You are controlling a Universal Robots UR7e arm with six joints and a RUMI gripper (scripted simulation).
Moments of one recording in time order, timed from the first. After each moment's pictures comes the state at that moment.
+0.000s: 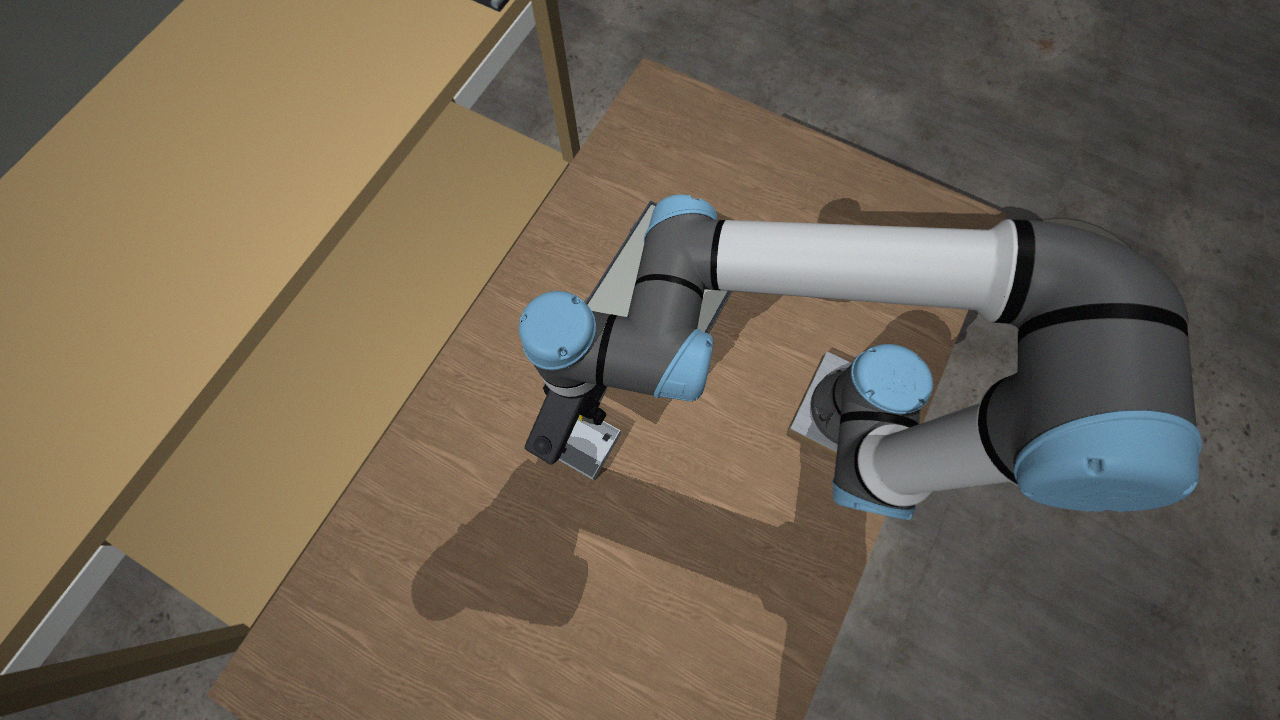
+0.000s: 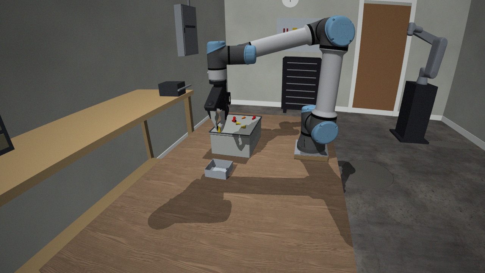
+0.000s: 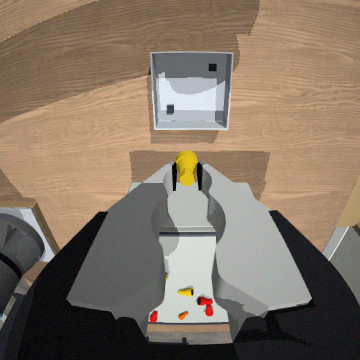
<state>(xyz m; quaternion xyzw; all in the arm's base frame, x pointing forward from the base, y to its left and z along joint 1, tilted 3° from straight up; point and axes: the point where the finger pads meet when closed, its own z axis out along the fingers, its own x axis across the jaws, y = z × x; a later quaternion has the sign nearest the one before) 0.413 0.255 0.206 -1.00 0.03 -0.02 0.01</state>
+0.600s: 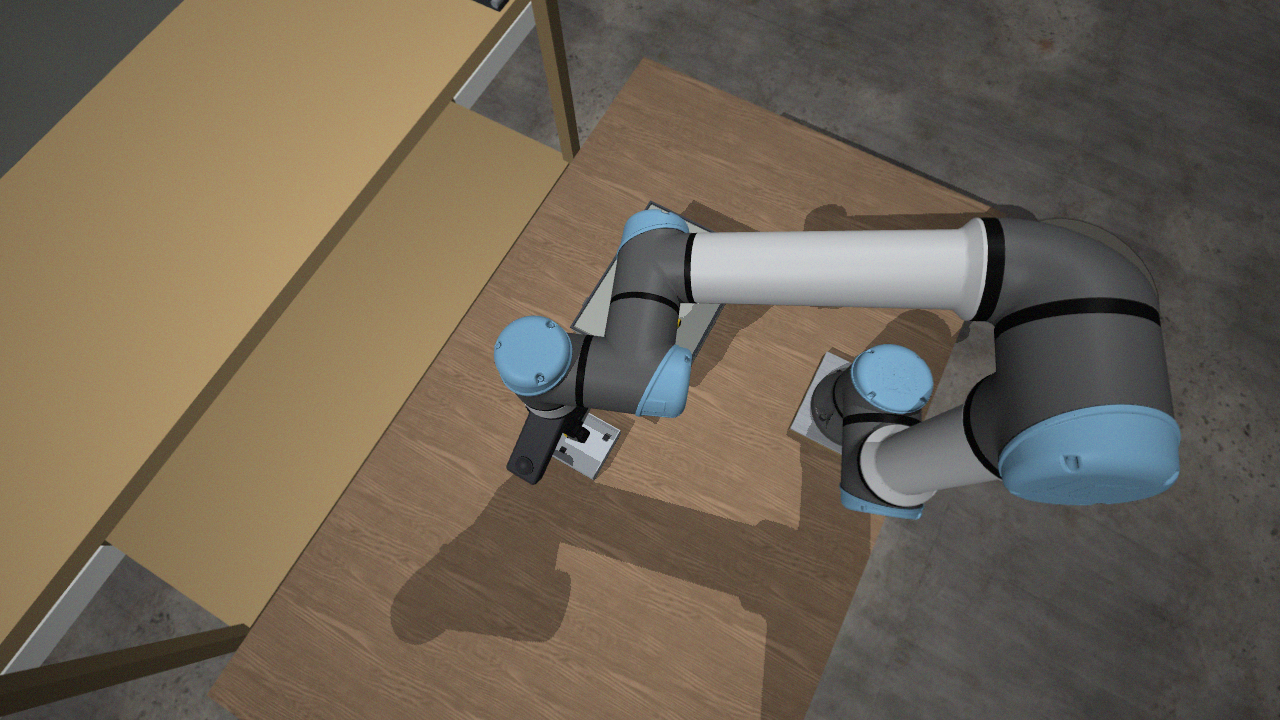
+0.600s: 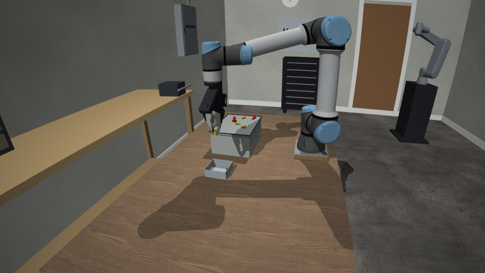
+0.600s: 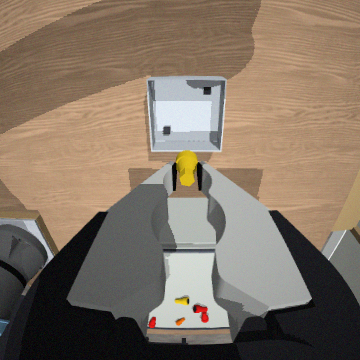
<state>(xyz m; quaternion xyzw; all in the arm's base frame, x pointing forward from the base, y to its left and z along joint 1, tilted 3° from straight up) 0.421 0.288 0.207 -1.00 0.03 -0.02 0.01</state>
